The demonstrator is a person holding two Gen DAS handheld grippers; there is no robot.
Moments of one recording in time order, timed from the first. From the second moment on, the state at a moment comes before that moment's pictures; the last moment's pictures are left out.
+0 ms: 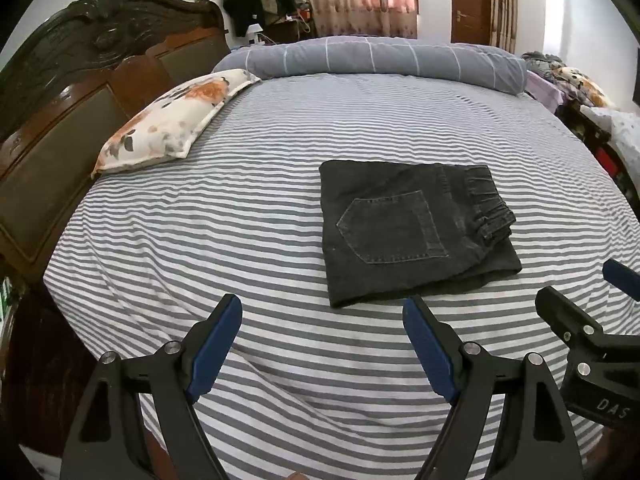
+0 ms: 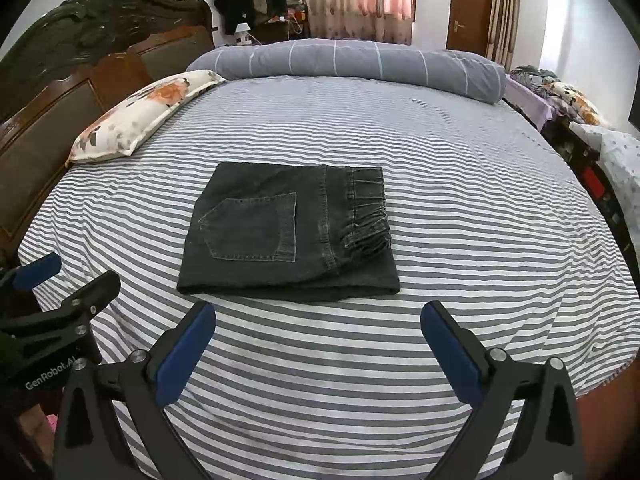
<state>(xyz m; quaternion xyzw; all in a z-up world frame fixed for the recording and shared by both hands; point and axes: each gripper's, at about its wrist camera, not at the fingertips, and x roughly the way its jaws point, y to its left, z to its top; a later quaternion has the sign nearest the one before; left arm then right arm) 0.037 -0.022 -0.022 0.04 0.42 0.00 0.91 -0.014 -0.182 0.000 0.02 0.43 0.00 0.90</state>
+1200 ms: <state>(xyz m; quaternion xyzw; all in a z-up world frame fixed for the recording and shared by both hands) 0.023 -0.027 -0.028 0.04 0.42 0.01 0.91 -0.030 -0.184 -0.012 0.02 0.44 0.01 0.90</state>
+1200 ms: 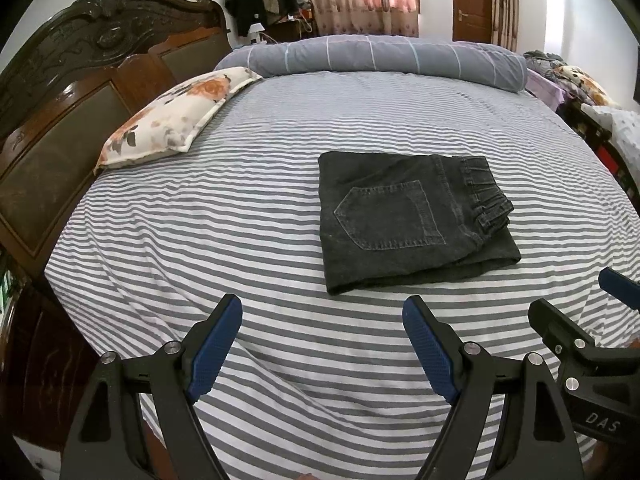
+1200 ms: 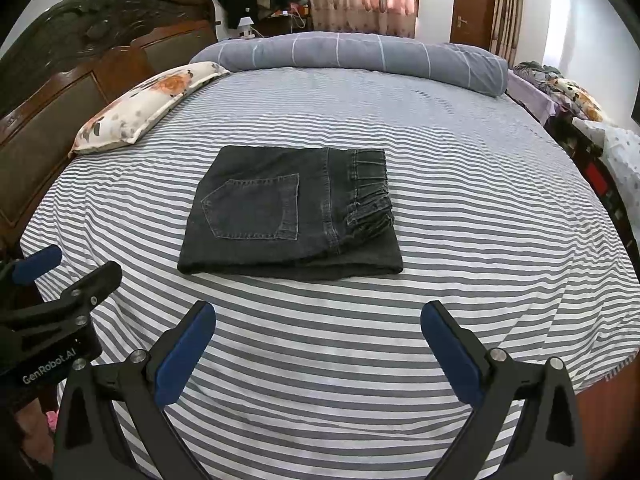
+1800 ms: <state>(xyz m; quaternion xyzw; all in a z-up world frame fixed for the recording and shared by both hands) 0.023 -0.033 -0.031 0.05 0.42 0.00 0.91 -0.029 -0.187 -0.020 0.03 0.45 0.01 0.89</state>
